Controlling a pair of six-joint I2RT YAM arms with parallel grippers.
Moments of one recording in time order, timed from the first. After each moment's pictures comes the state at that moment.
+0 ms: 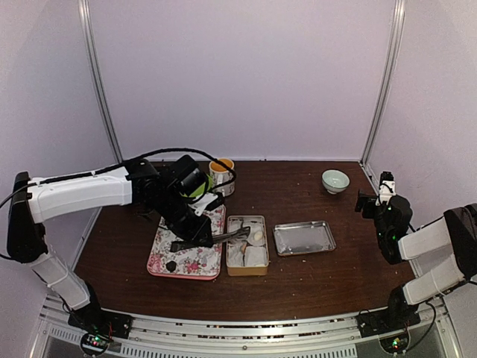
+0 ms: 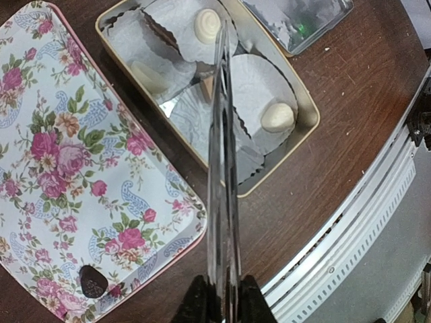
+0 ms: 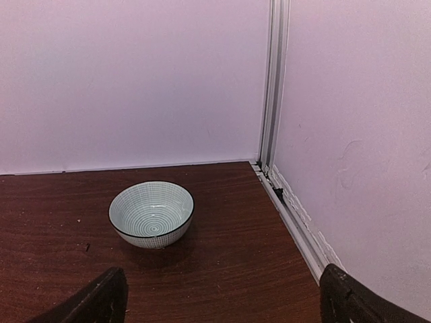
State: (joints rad) left arm -0.91 1.57 1.30 -0.88 0.23 -0.32; right arm 0.09 1.36 0.23 1.07 0.28 0.01
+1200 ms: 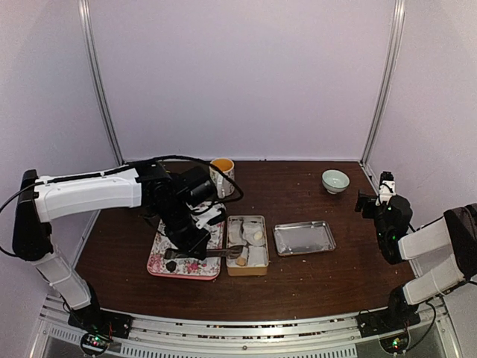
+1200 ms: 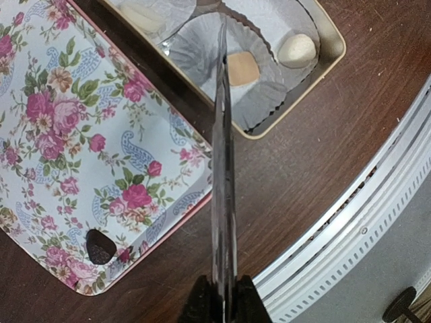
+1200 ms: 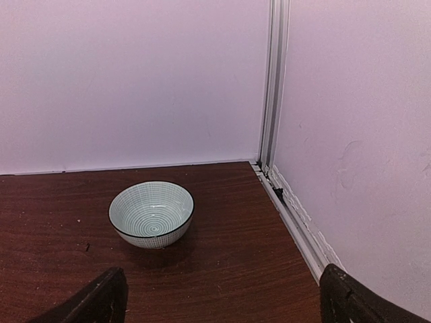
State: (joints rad) left arm -0.98 1.63 1.36 -1.06 0.16 -0.26; right arm 0.09 1.36 0.23 1.07 0.28 0.01
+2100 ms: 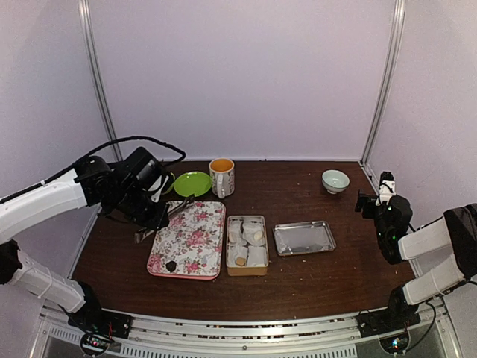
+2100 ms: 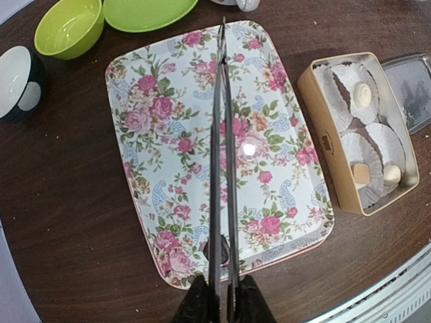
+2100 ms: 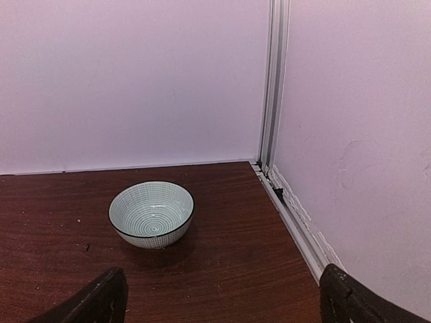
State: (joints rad) left arm -0.82 1.29 1.19 -0.99 -0.17 -0.45; right arm 0.09 1.36 0.23 1.07 0.28 0.01
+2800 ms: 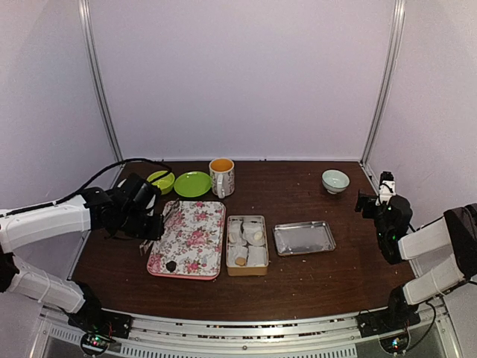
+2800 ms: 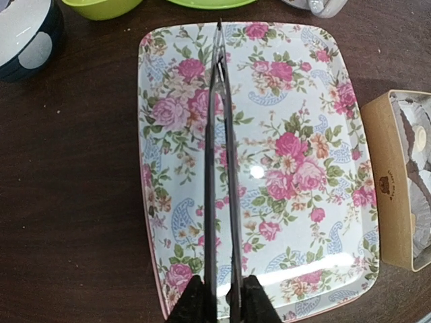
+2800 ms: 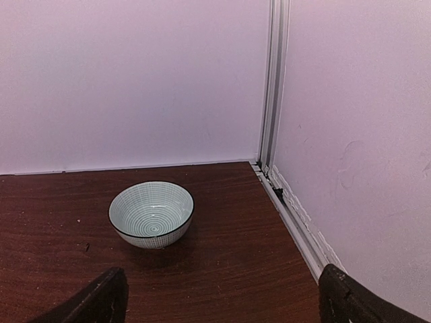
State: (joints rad) left arm -0.69 1.22 0.84 -0.63 -0.21 -0.53; right arm 0.09 1.36 0.23 1.07 0.28 0.01
